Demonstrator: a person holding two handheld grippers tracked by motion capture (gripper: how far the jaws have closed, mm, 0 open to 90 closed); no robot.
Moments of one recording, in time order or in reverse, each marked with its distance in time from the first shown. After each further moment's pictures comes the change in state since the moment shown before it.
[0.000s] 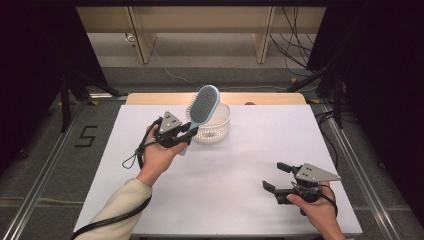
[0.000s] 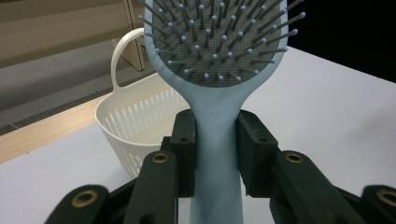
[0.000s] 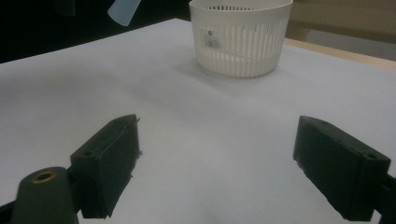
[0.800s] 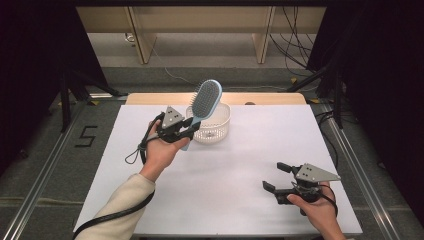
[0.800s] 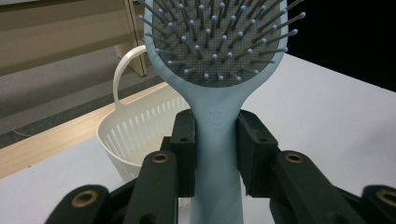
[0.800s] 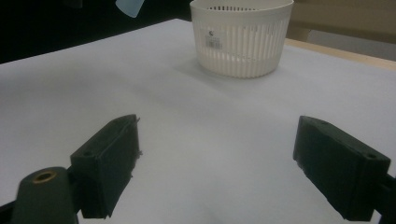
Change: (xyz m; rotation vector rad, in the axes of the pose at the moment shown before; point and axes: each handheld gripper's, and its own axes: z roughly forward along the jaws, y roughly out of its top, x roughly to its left) left arm 0.000 0.012 0.006 -0.019 0.011 0.005; right arm 0.000 0.000 0.000 0.001 0.004 -0.001
